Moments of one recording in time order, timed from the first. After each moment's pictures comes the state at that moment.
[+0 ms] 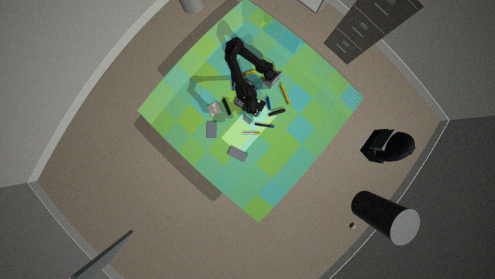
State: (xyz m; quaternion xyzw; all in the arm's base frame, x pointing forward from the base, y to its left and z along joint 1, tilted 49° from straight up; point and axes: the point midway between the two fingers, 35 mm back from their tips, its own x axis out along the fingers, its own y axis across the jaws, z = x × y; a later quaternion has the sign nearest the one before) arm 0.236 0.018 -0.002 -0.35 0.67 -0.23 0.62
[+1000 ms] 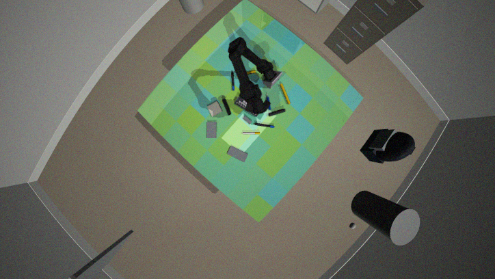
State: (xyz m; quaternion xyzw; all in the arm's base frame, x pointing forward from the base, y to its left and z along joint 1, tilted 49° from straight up) arm 0.233 0.074 0.015 -0.35 0.67 -0.23 0.62
